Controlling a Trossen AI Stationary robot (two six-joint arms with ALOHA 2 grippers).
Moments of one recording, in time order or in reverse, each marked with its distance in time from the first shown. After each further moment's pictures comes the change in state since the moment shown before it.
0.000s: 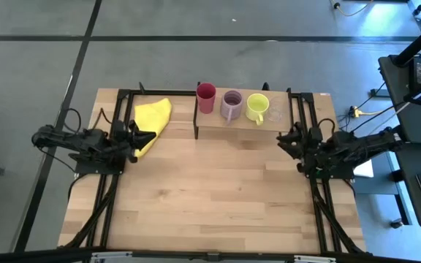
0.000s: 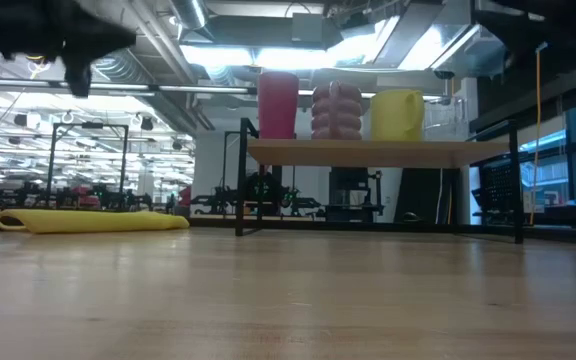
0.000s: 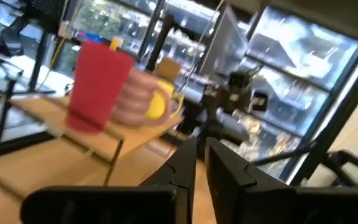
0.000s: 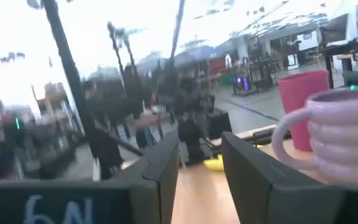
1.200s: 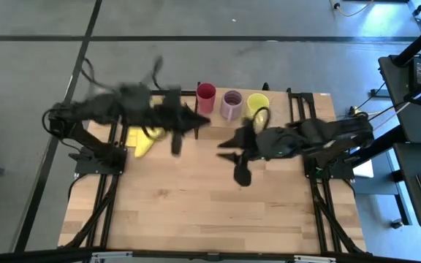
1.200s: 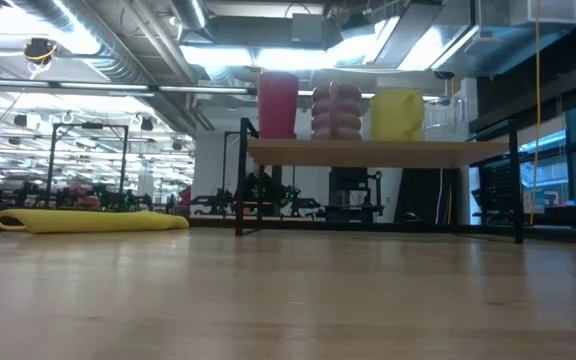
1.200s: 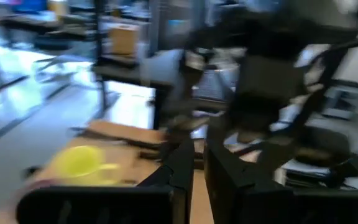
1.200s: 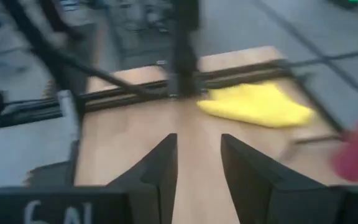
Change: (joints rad) left arm 0.104 1.326 1.787 -0.808 0.273 0.160; right arm 0.096 1.397 1.791 -1.154 0.114 0.141
